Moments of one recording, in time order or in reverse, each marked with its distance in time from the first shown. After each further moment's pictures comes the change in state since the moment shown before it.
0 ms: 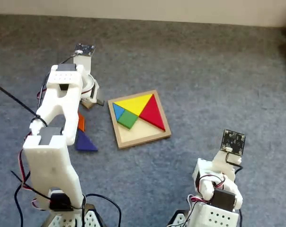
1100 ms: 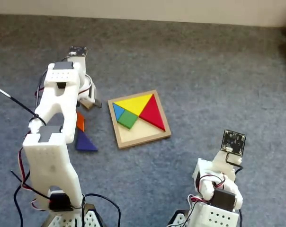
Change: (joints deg) left arm -1.2 1.2 -2.4 6.1 8.4; right arm 0.1 0.0 0.0 0.0 0.0
